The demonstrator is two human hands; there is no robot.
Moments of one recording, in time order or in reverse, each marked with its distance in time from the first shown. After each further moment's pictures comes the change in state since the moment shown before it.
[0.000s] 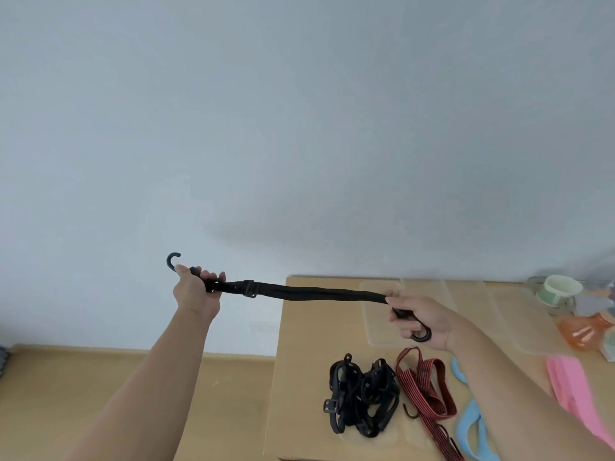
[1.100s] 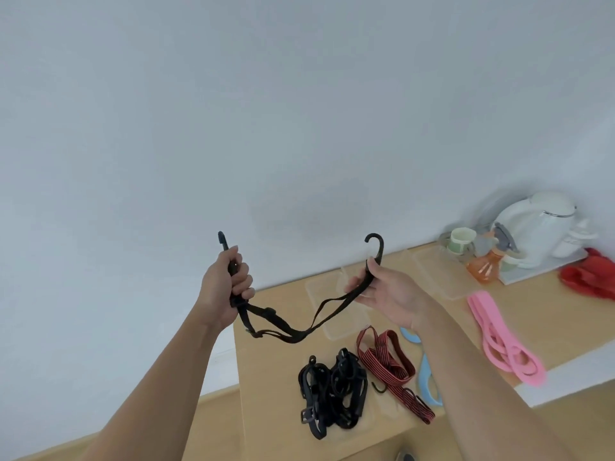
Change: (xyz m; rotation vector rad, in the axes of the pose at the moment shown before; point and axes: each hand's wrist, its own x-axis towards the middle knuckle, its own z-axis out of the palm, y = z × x) left_hand -0.070 -0.060 0.098 0.581 -0.737 -0.219; right_hand -0.056 -0.008 0.015 0.262 0.233 -0.358
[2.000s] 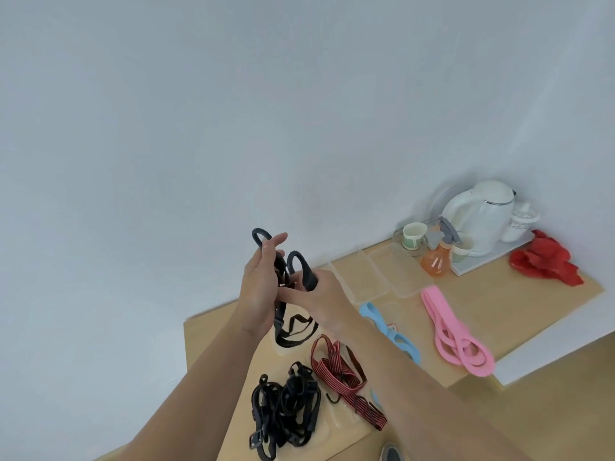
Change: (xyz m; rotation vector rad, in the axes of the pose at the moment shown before) left_hand -0.040 -0.042 0.183 0.282 -0.112 0.170; right_hand -0.026 -0.019 0.020 -0.384 0.034 -0.355
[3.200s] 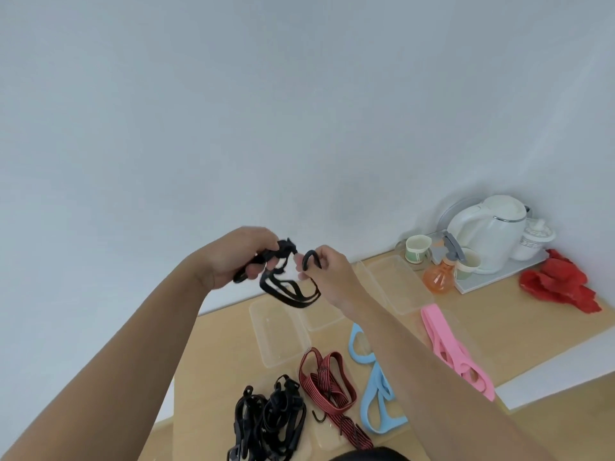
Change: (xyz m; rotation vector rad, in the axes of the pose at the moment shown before) left_hand 0.052 0.071 -0.008 0.611 -0.410 -0.127; right_hand 0.050 -0.009 -0.055 -0.176 0.089 0.055
